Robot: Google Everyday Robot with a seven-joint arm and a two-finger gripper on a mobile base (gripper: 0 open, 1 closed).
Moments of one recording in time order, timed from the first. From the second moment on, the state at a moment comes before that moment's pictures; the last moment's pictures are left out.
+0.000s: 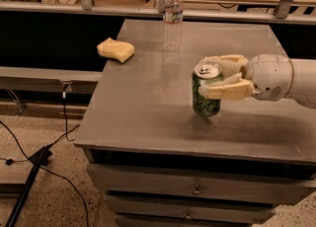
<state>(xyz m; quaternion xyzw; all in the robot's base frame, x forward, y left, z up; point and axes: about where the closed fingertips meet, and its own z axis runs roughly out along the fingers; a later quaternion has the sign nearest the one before) 0.490 -0.120 0.937 -0.48 0.54 0.42 0.55</state>
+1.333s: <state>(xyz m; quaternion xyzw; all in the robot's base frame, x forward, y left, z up) 0.476 -0.150 0.924 -0.46 0.57 0.39 0.56</state>
